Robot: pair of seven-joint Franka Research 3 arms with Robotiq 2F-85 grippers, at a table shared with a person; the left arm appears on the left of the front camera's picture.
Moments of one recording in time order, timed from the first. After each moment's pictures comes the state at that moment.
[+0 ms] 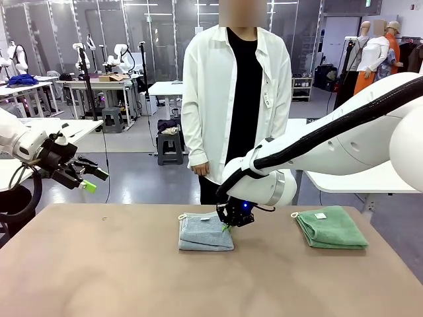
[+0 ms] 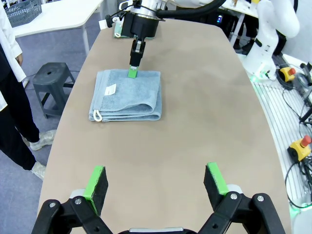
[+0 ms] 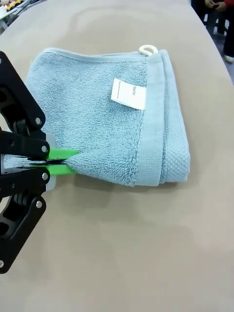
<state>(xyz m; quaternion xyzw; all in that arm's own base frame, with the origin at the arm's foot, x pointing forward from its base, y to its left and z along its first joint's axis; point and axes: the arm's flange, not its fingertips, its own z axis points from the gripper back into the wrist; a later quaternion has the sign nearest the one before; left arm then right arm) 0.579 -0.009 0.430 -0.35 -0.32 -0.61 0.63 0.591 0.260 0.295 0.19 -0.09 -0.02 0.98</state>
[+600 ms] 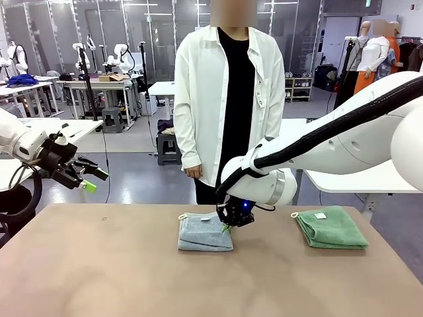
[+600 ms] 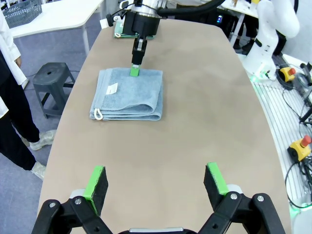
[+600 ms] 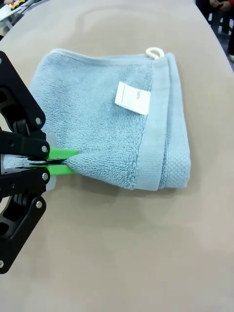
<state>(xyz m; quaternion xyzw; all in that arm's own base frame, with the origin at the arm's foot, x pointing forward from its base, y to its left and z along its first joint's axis) 0.579 -0.009 0.430 -0.36 -0.32 -0.61 0.63 0.588 0.256 0.304 0.18 -0.08 -0.02 0.98</state>
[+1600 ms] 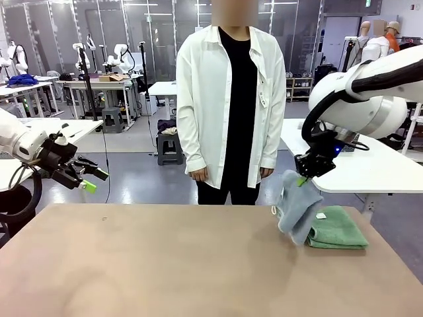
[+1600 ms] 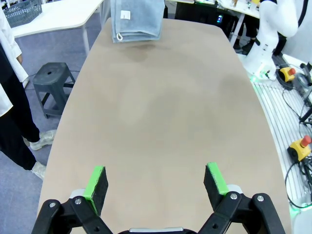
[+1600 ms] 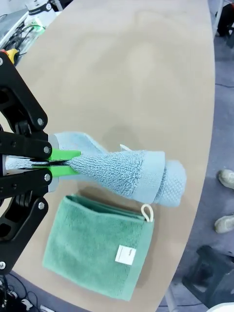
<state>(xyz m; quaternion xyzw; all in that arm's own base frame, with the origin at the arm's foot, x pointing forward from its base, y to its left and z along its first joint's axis) 0.579 -0.009 0.430 -0.35 -0.32 -0.61 0.63 0.583 0.041 0.472 0.15 -0.12 0.10 0.98</state>
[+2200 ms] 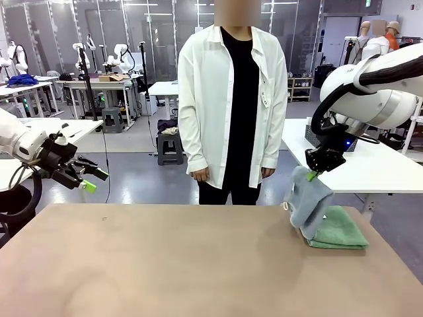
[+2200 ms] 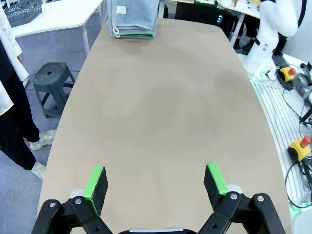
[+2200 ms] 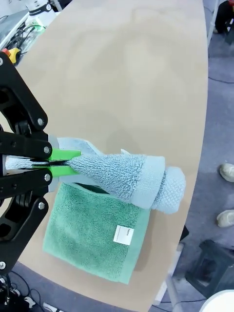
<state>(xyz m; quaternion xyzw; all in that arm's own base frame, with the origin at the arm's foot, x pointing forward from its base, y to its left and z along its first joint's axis) 0.579 -0.009 0.430 -0.35 -0.32 -0.61 0.63 0.603 0.014 0.480 0.14 -0.11 0.10 0.98</state>
